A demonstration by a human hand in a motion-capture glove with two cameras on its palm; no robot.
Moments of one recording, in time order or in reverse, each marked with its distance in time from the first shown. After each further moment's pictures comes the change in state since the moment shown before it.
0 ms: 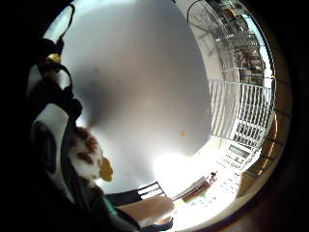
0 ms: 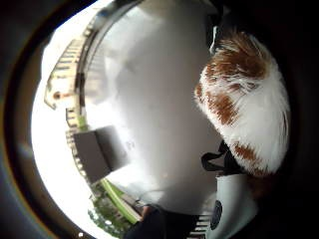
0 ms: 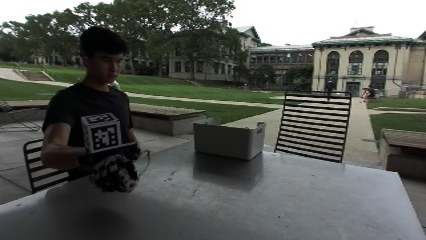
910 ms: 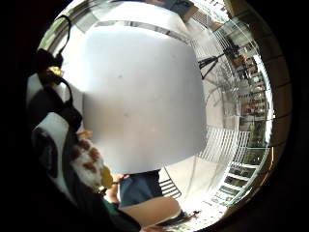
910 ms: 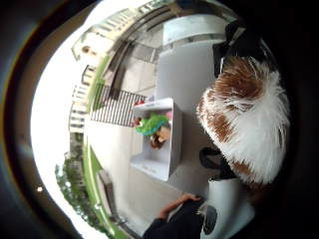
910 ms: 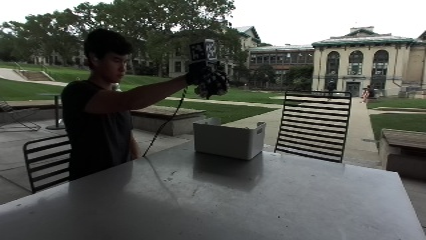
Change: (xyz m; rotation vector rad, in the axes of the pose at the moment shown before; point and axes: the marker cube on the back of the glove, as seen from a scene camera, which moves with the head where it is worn) arm -0.427 0.124 -0.216 0.267 0.012 -0.514
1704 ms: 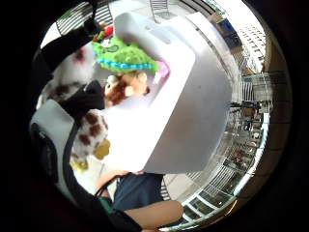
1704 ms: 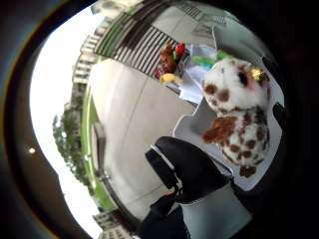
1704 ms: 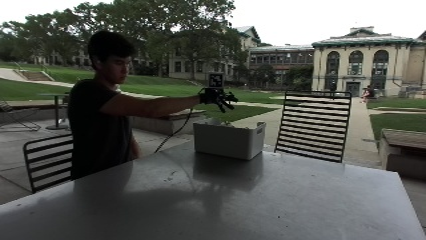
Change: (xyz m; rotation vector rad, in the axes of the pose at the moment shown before) arm -0.198 0.067 0.108 -0.235 -0.192 -0.577
